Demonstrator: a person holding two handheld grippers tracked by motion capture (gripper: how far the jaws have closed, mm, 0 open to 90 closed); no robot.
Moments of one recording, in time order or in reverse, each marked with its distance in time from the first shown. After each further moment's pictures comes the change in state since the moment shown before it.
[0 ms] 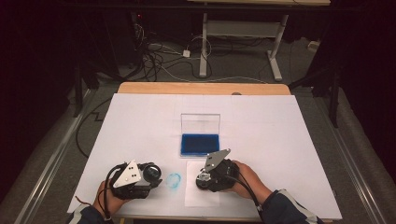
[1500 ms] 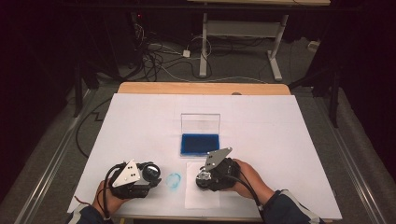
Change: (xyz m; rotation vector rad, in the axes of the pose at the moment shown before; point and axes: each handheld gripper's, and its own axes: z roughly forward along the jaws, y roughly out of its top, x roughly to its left) left arm 0.002 -0.001 -0.001 0.003 0.004 -0.002; right arm 0.004 0.009 -0.012 -0.019 -0.009 -0.015
